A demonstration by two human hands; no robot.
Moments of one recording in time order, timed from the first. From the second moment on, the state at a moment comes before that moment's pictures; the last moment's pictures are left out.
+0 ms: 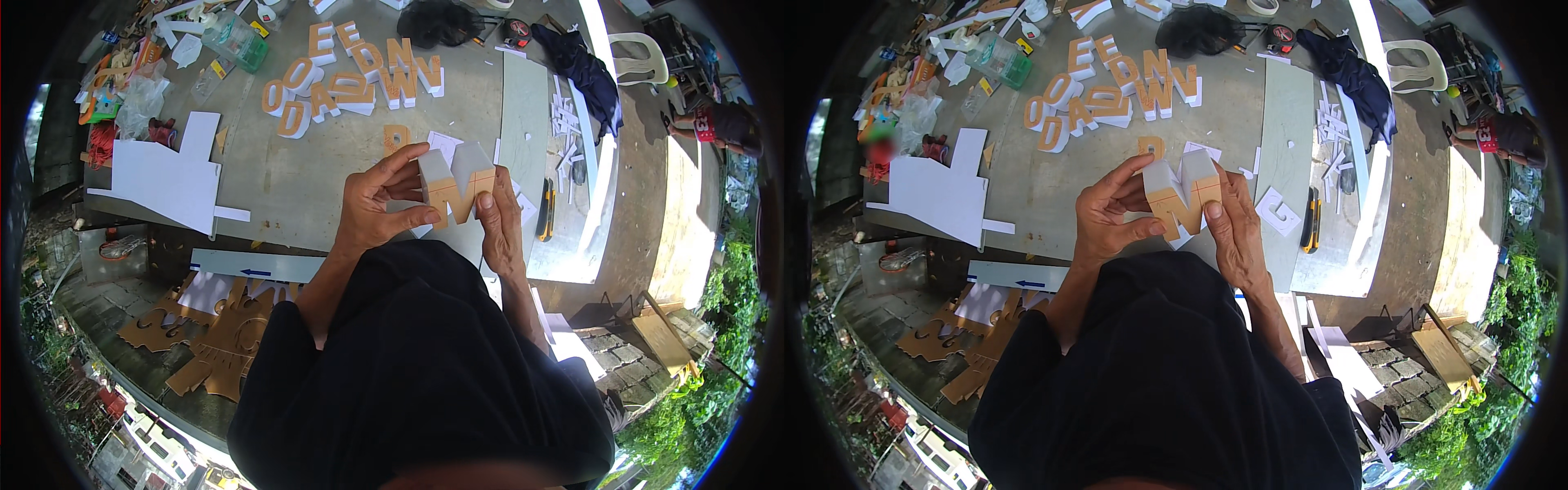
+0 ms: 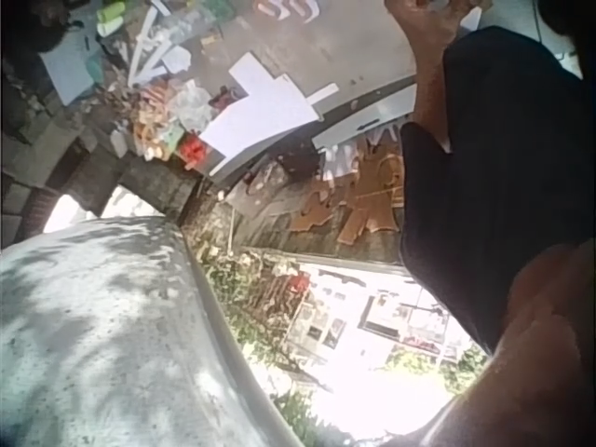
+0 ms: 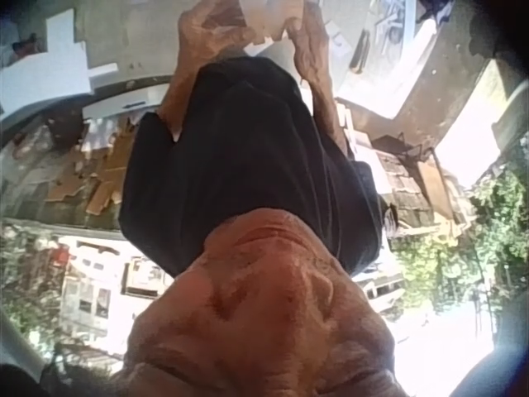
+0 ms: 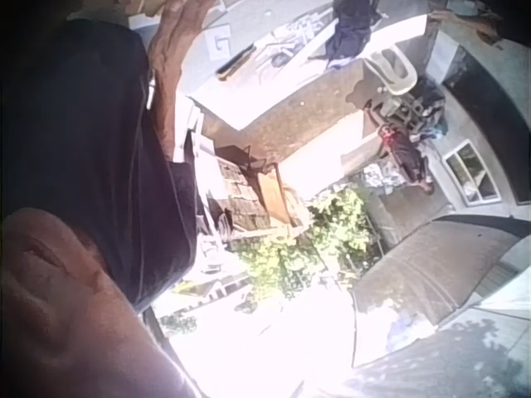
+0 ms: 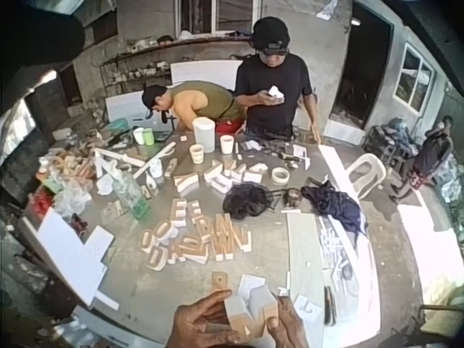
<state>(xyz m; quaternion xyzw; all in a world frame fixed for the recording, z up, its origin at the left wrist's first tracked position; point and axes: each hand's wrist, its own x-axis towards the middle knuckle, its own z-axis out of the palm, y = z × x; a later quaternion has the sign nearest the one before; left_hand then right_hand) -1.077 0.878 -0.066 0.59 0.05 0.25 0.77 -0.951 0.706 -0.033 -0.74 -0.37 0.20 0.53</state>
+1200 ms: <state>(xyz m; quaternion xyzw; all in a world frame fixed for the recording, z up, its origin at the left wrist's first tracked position) -1.076 0.880 -0.073 0.53 0.02 0.25 0.81 -0.947 0.697 -0.038 -0.72 -0.48 0.08 0.50</state>
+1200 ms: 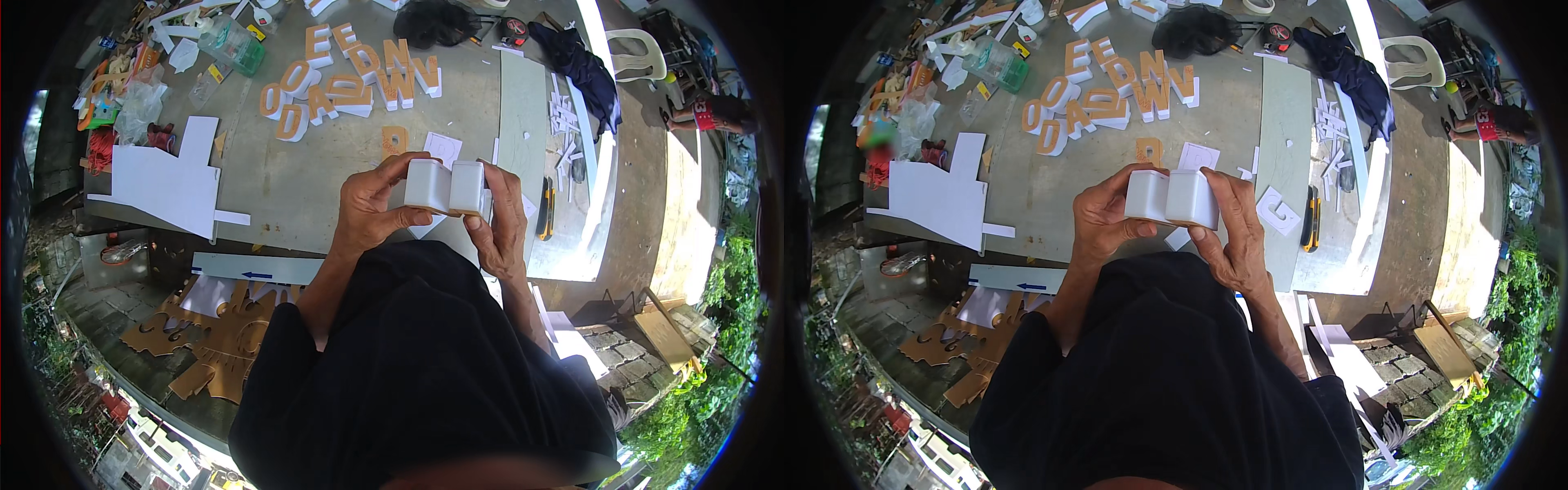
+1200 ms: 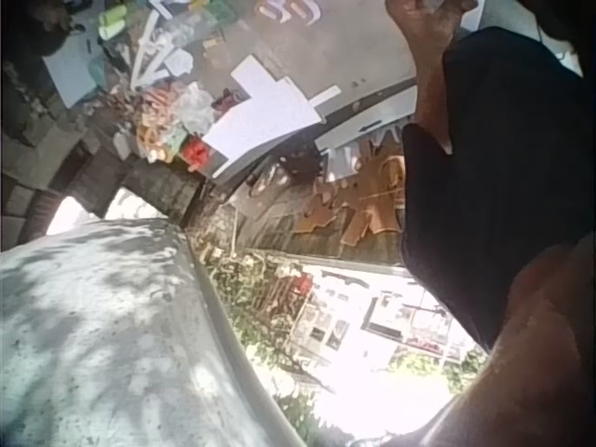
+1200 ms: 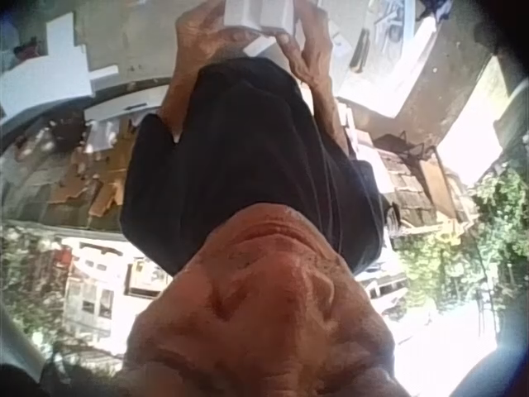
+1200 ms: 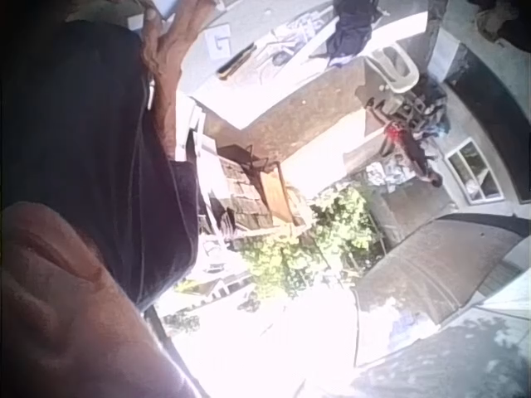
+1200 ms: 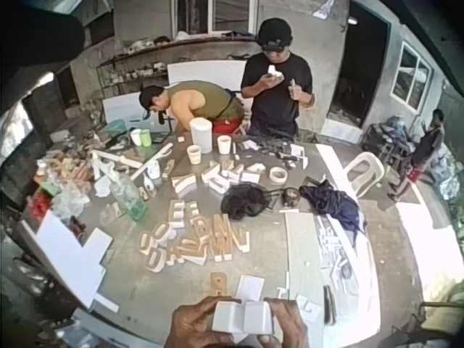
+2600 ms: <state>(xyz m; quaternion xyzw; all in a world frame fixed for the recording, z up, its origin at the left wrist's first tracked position) -1.068 0.878 -0.093 0.49 0.17 0.24 0.82 -0.964 0.703 -0.049 -0.73 -0.17 0.35 0.57</state>
